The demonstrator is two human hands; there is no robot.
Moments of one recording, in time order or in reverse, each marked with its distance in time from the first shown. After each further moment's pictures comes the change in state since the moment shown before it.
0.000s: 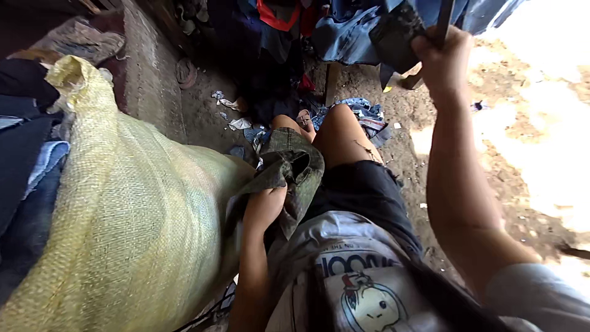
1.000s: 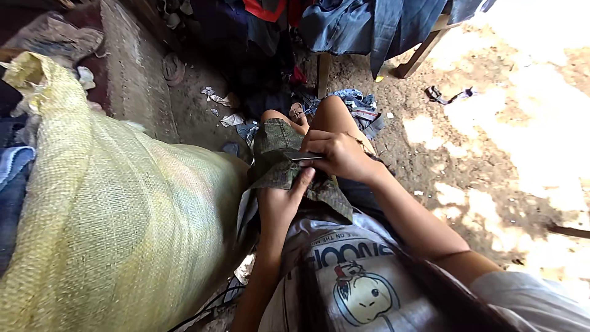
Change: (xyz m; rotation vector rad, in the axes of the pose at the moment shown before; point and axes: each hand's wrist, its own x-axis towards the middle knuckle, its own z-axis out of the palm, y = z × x) left_hand 0.001 -0.021 0.055 -0.248 0.266 0.289; right_hand -0.157 -0.083 0.075 0.183 -0.528 -0.628
